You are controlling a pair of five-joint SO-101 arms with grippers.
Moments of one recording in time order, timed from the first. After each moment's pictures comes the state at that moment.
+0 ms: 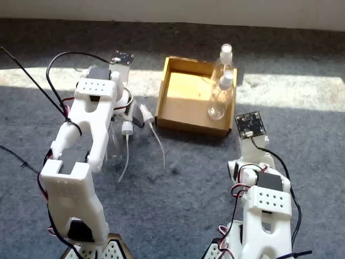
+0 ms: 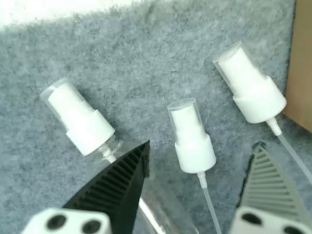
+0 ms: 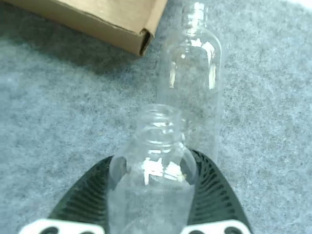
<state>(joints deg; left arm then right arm) -1.5 23.5 -7.9 75.5 -1.5 7.5 -49.3 72.0 47.7 25.5</state>
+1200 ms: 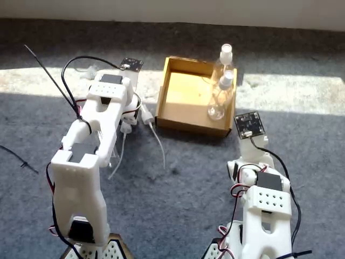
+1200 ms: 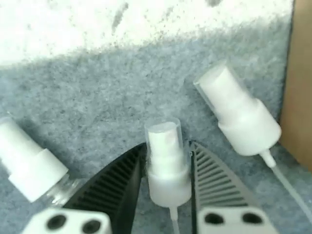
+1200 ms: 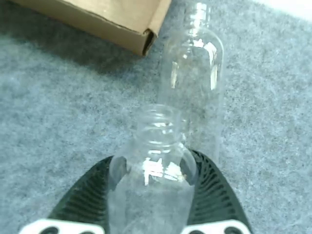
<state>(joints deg) -1.1 32.3 -10.0 70.6 1.2 7.2 -49.3 72.1 47.7 25.5</state>
